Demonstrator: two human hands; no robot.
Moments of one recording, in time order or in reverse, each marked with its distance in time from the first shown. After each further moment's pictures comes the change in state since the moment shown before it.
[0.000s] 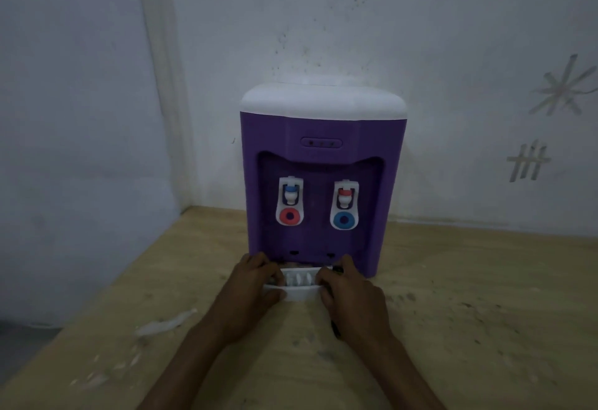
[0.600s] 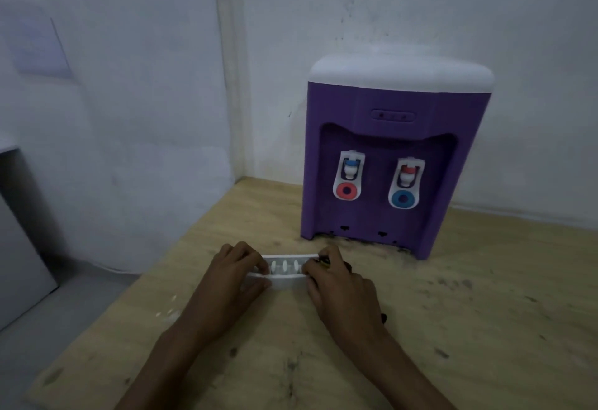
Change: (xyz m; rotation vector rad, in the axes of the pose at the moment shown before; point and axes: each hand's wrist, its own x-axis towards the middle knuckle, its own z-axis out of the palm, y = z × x) left_hand -0.098 -0.026 -0.068 0.124 0.088 -0.132; right_hand -0.028 -0.096 0.009 0.096 -0.021 -0.231
